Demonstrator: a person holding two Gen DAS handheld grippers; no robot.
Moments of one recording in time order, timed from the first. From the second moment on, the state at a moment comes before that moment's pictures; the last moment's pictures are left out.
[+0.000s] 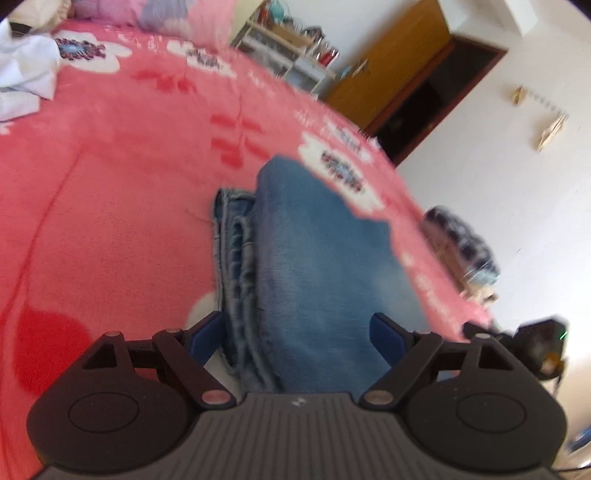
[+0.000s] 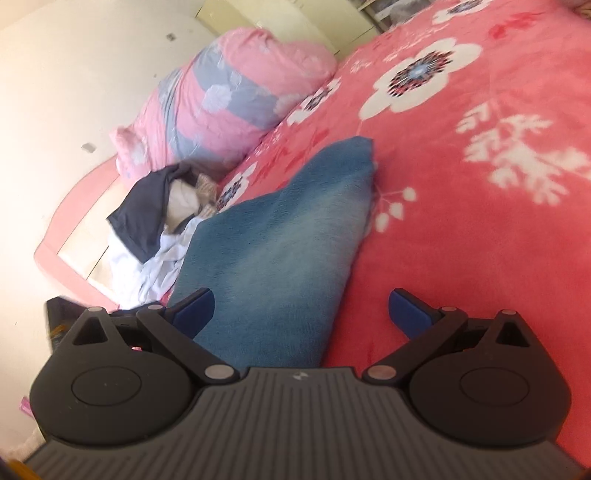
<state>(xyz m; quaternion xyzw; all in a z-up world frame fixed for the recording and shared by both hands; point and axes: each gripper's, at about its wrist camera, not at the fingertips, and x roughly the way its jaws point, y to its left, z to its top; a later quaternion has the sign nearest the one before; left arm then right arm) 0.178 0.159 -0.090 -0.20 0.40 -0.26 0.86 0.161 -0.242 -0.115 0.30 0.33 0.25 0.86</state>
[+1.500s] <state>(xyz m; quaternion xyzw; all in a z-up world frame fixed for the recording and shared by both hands) 0.199 0.147 -0.081 -0.30 0.43 -0.28 0.80 0.225 -0.226 -0.105 0.35 0.39 0.29 0.80</state>
